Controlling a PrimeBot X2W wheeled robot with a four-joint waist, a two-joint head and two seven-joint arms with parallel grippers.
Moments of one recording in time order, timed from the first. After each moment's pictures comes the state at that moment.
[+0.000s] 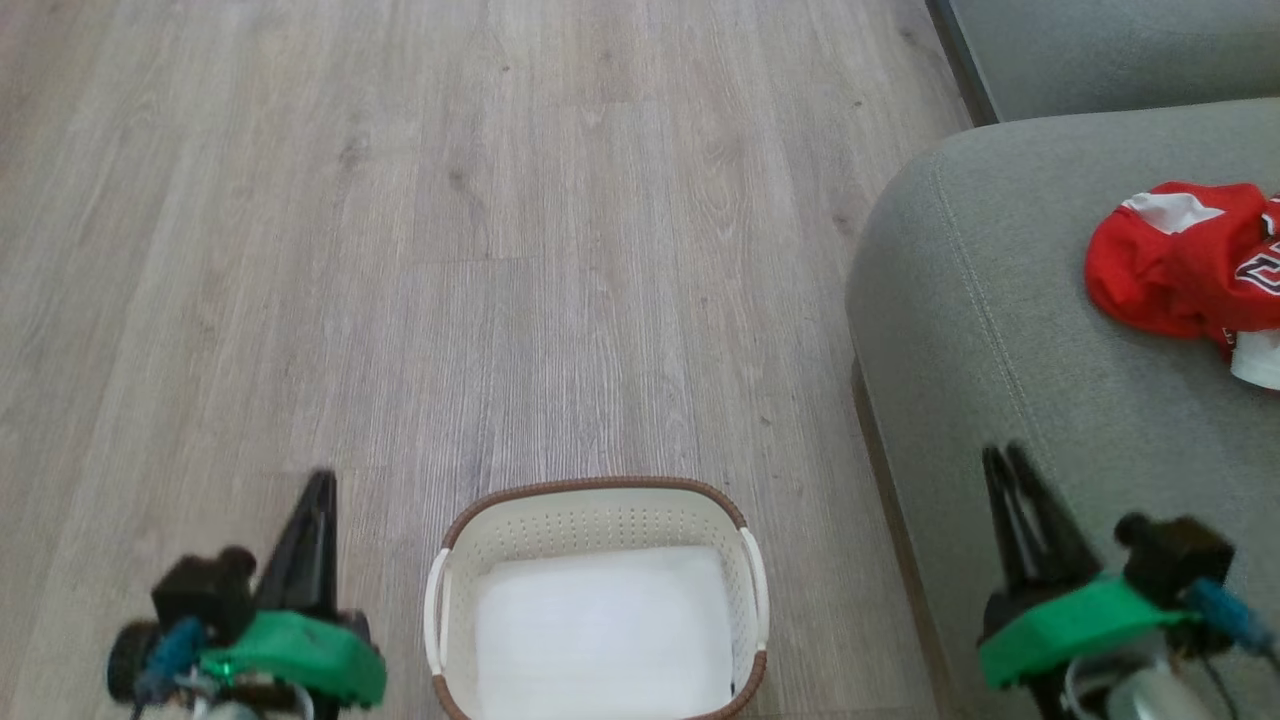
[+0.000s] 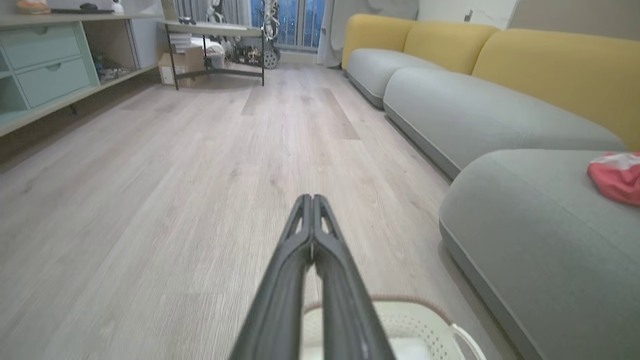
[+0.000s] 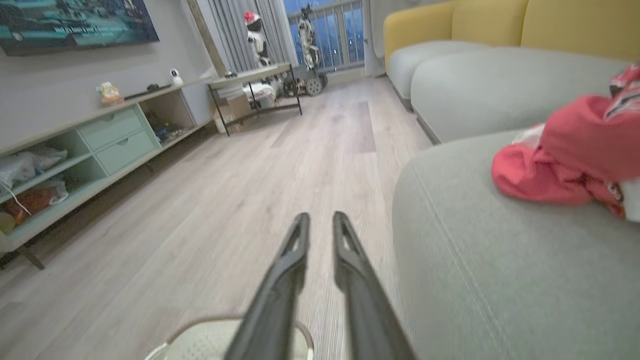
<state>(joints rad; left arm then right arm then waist) 0.00 0.17 -0.15 0.23 -0.29 -0.01 -0.25 0.01 -0.16 0.10 0.20 0.38 0.13 -0.25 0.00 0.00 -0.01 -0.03</state>
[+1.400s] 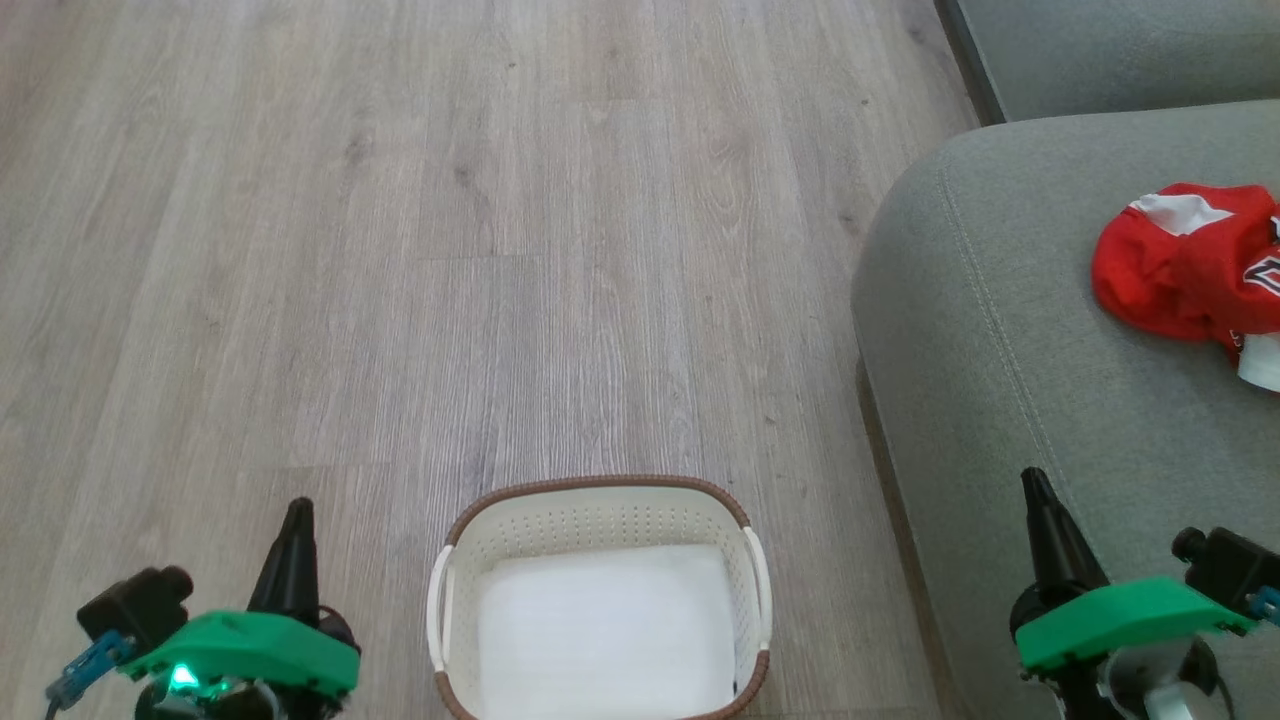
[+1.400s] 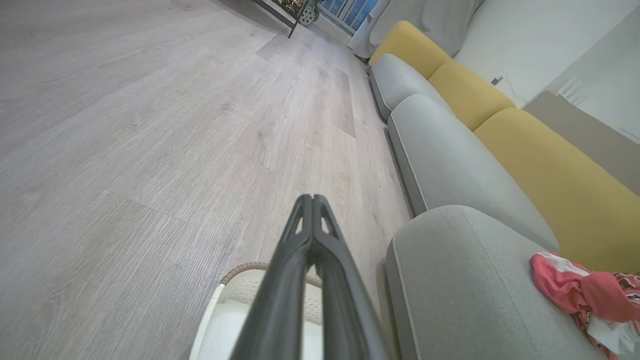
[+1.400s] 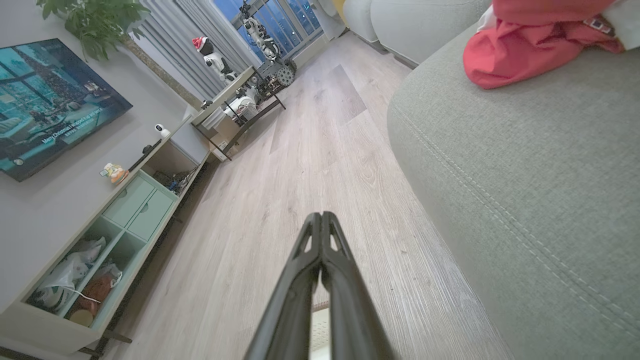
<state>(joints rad) 0.02 0.13 -0.09 0.26 -0.70 -0.04 -0.13 0.03 -0.13 0.04 0.24 0.77 0.13 -0.14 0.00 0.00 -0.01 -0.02</state>
